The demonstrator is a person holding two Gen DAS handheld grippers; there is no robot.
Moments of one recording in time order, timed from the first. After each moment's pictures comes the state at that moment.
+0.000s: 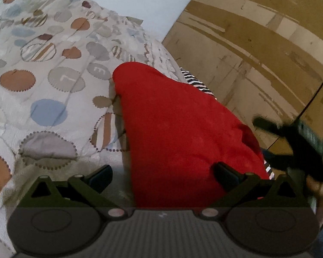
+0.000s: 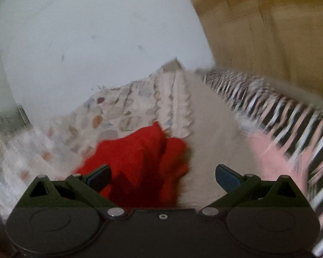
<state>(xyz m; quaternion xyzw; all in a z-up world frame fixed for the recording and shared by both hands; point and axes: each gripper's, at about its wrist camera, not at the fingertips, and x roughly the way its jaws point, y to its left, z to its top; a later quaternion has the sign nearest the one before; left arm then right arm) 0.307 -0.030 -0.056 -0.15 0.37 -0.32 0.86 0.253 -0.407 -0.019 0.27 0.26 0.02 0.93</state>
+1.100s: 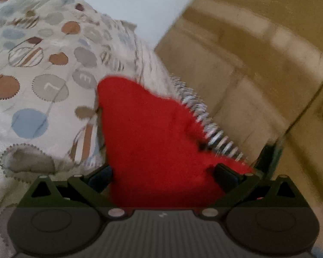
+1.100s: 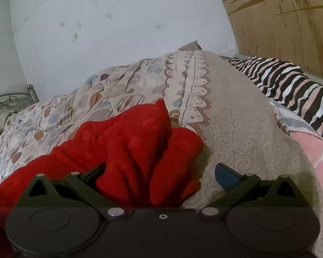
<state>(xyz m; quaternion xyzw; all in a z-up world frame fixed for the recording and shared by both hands) 0.316 -0.045 -0.047 -0.17 0.36 -0.33 0.86 0.333 -0.399 -0.090 0.17 0.26 0.06 0.95</state>
